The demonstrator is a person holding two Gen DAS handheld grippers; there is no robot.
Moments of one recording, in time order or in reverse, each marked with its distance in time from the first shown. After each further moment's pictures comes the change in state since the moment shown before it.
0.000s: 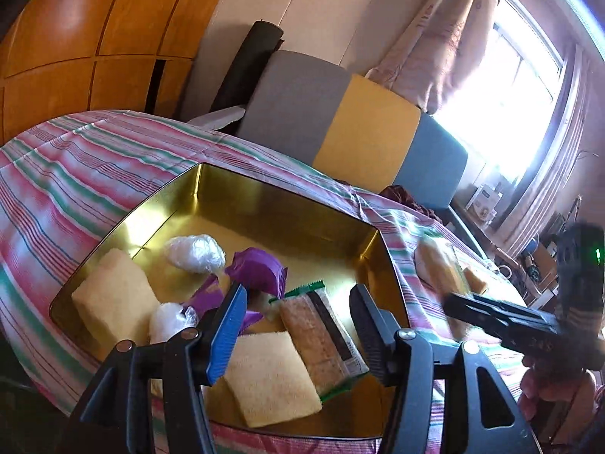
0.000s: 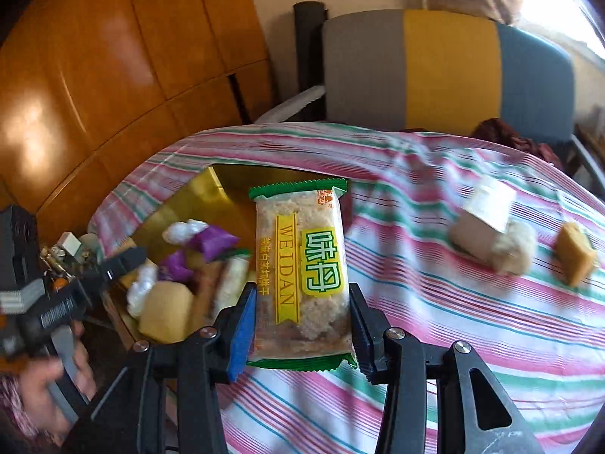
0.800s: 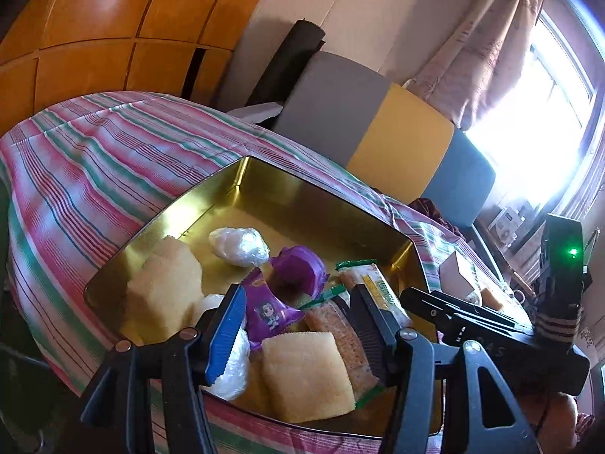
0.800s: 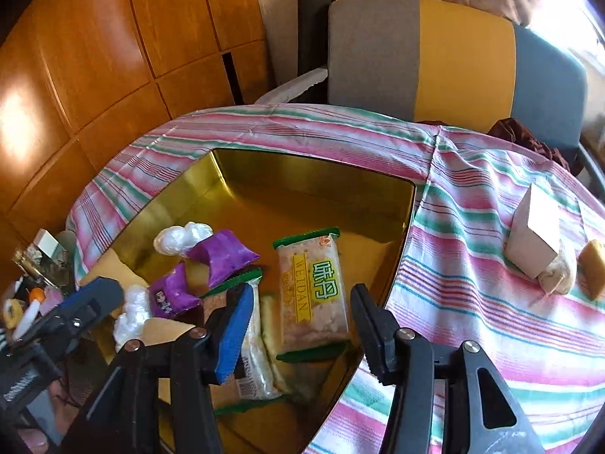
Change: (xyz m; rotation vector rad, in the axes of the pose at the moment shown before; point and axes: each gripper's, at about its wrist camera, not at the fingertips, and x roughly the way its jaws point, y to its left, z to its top) left arm -0.005 0.030 0.001 -0.107 -0.002 0.075; right arm 0.055 0.036 0.015 0.012 0.046 -0.072
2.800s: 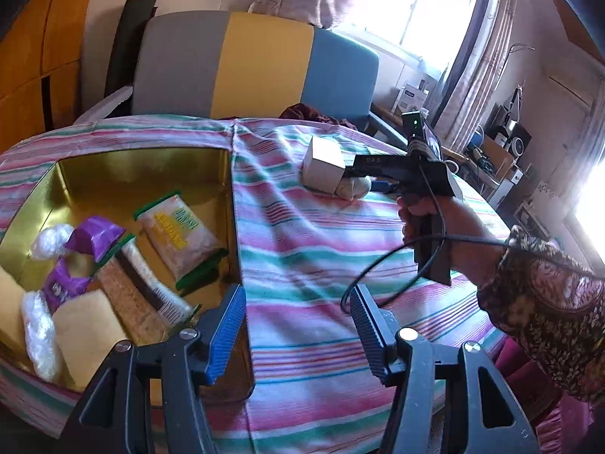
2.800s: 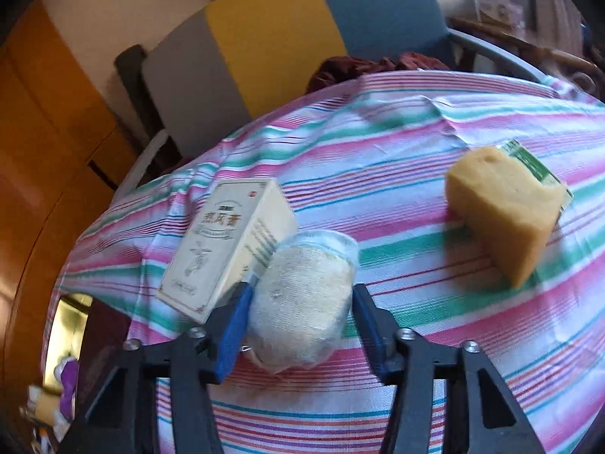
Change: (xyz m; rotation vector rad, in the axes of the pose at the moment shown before) left arm 0.012 -0.154 -0.062 0.443 0.241 -0.259; right arm 0.008 -0.292 -0.003 0.478 -0.071 -0.141
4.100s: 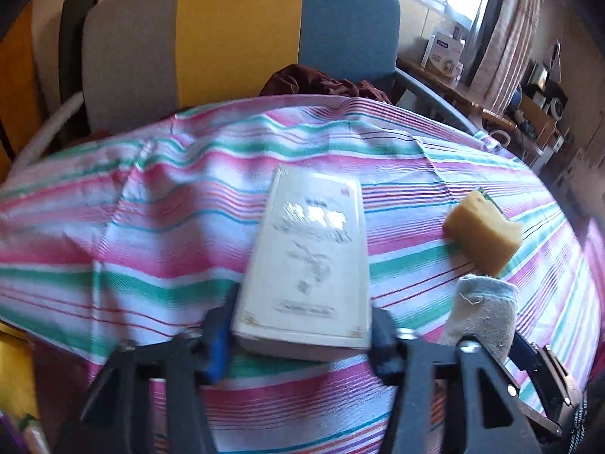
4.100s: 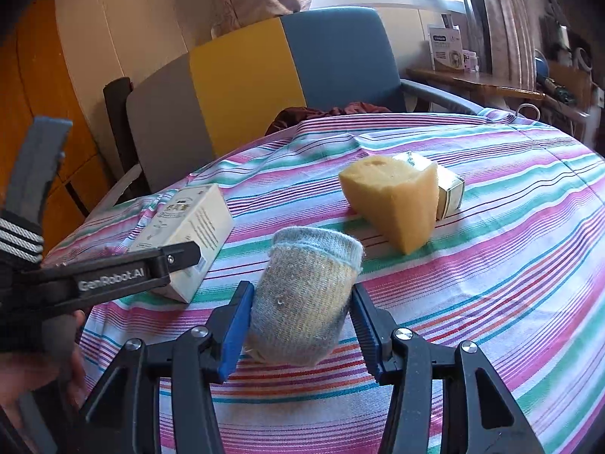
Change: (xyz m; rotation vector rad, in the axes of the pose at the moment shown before) left arm 0.251 -0.046 0.140 0.053 0.171 0.115; right arm -0.044 -0.024 -0.052 -0.006 -0.225 -0.157
